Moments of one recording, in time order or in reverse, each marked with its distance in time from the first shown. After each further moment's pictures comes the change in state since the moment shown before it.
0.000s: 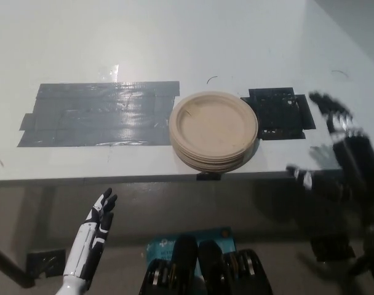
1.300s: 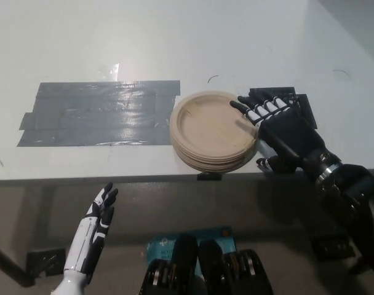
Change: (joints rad) left_arm -0.025 0.000 0.001 0.000 -0.002 0.000 -0.001; right_arm -0.278 -0.065 0.310 0.375 -0.271 -0.026 0.093
